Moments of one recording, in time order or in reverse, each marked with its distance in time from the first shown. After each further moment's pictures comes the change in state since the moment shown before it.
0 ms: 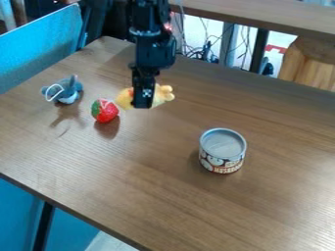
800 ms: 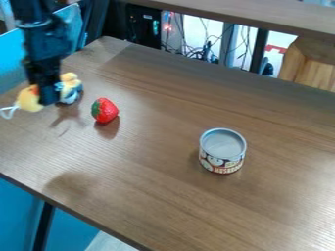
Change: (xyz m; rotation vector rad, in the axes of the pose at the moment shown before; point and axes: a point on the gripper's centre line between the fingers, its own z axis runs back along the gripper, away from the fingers) arm -0.130 0.000 0.013 0.073 -0.056 0.554
